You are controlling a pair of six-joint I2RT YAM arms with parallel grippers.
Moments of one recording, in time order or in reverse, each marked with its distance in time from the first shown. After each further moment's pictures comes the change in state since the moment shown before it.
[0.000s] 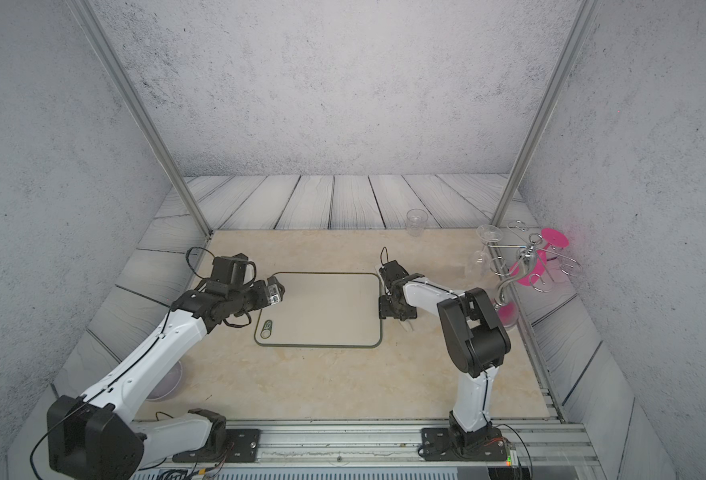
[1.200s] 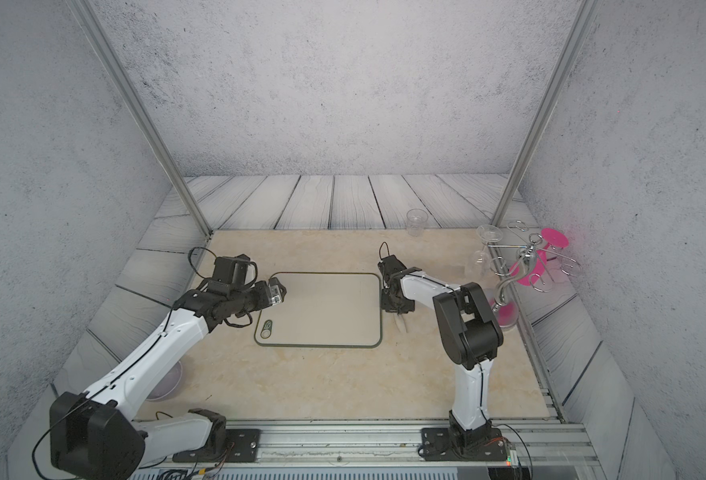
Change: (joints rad) left arm 0.000 0.013 -0.003 0.002 0.023 0.000; right arm -0.021 0.071 0.098 -0.027 0.037 0.079
